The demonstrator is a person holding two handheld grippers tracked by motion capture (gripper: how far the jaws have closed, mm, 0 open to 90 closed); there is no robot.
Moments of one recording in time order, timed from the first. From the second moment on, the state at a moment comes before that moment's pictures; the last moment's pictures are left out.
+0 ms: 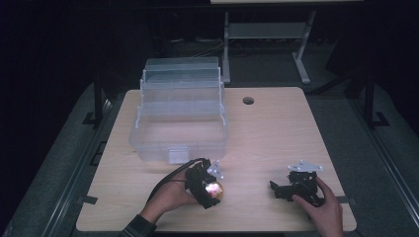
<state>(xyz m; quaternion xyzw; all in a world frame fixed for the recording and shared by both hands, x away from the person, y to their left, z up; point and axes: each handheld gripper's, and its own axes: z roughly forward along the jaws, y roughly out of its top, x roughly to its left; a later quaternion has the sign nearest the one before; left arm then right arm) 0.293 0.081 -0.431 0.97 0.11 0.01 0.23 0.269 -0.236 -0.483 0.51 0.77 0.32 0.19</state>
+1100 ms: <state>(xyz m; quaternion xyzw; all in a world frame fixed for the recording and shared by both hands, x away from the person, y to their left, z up) 0.293 0.077 -0.450 0.97 0.11 0.02 0.21 0.269 -0.236 -0.483 0.51 0.77 0.32 0.19</state>
